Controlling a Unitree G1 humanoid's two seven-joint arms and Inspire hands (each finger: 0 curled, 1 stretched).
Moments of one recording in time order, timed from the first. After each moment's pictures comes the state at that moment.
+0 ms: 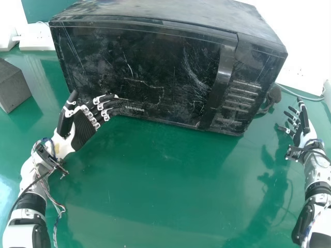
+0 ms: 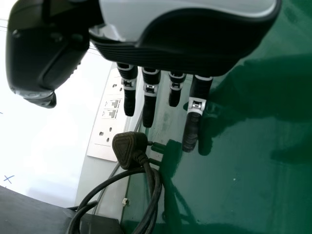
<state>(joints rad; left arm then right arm) -0.87 0.38 0.33 0.98 -0.42 -0.25 -1.09 -0.96 -0.80 -0.40 1.31 0.12 -0.05 0.26</state>
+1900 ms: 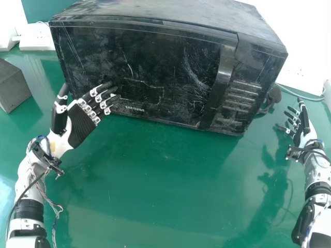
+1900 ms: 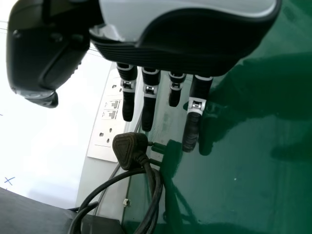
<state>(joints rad) -0.77 0.36 0.33 0.66 -0.51 -0.06 -1.04 -0.96 -0.79 -0.40 1.31 0.12 -0.05 0.26</state>
